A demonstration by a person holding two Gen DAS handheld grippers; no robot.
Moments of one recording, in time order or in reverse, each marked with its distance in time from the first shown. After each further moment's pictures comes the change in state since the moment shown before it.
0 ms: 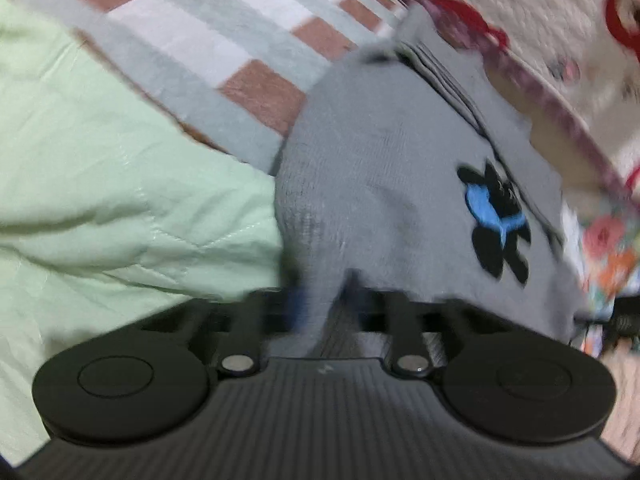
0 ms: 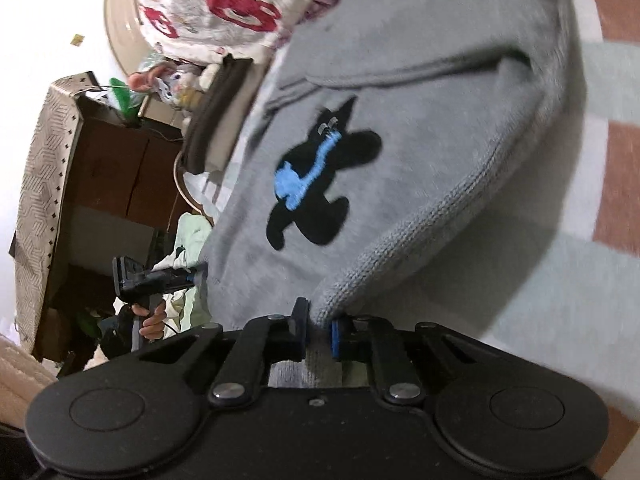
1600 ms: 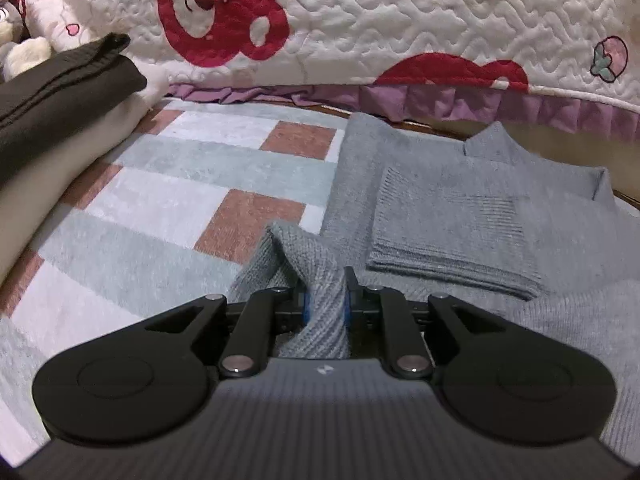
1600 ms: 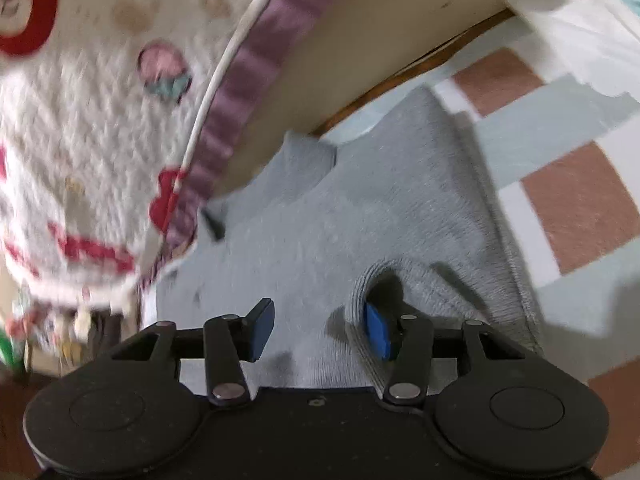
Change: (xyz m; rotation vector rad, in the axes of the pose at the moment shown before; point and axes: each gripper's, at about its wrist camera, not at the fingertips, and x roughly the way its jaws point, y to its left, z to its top) left arm 0.170 -0.137 0.189 0.372 -0.300 0.307; right arm 0.018 -0.012 0.127 0.346 -0.527 -0.415
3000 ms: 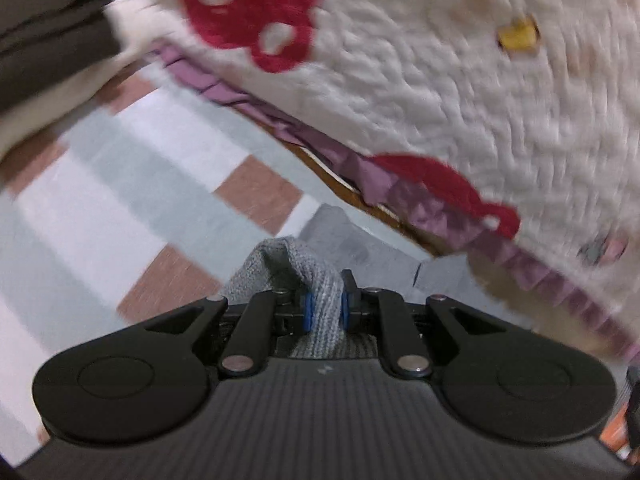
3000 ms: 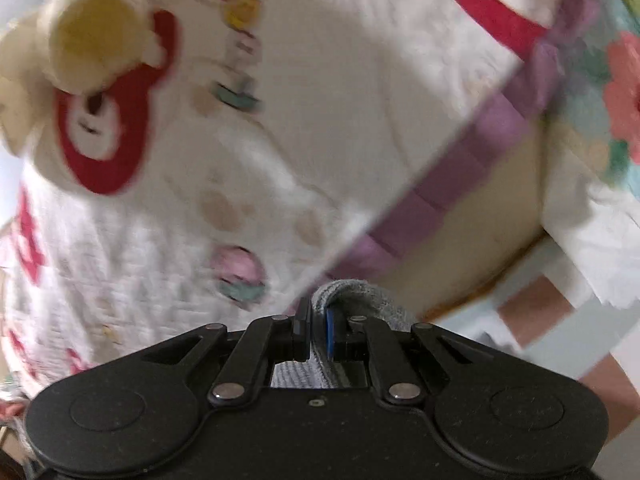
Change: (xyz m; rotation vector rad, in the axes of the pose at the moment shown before) left arm 0.043 0.014 0.114 -0.334 0.121 -0.174; right arm -0.056 0.058 0.029 -0.051 -0.572 -0.014
